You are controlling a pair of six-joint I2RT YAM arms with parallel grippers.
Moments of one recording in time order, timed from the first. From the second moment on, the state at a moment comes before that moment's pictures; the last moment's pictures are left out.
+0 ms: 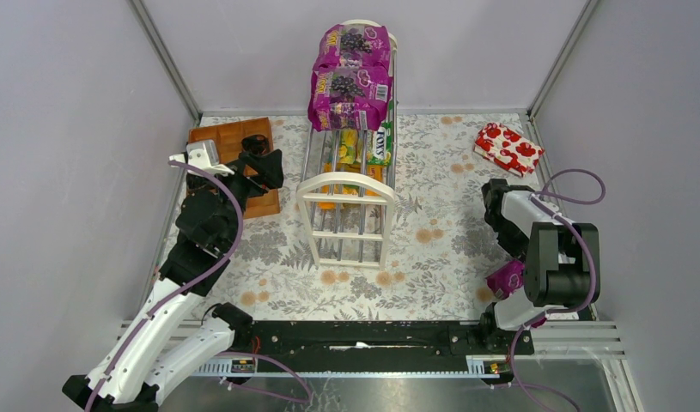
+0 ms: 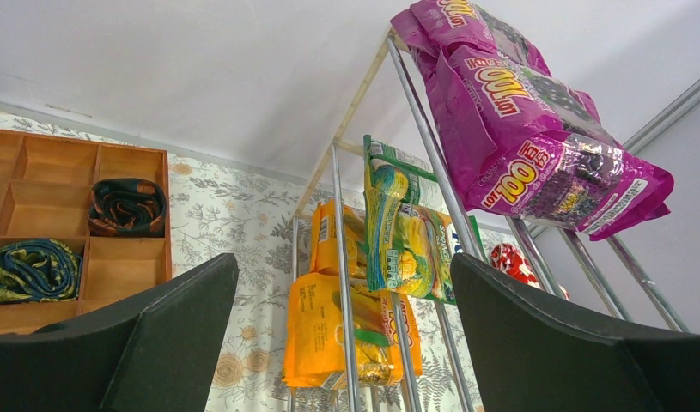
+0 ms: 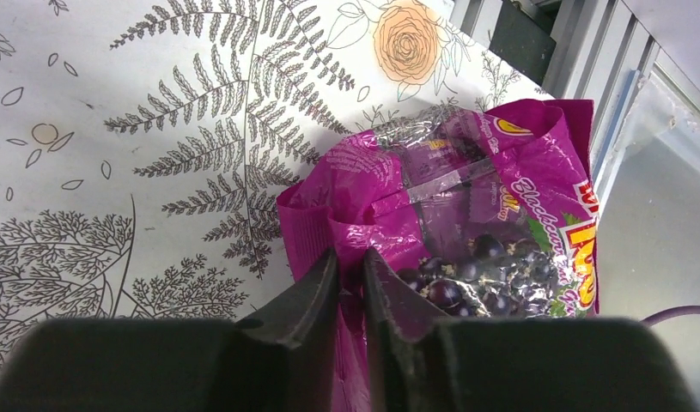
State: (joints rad) left arm -0.52 0.70 0.86 -0.05 -0.39 -0.42; right arm -0.03 1.56 0.87 -1.00 0.79 1.05
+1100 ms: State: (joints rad) left arm -0.52 0.72 0.86 -0.05 -0.39 -0.42; right arm -0.10 1.22 0.79 -0.32 -0.55 0.86
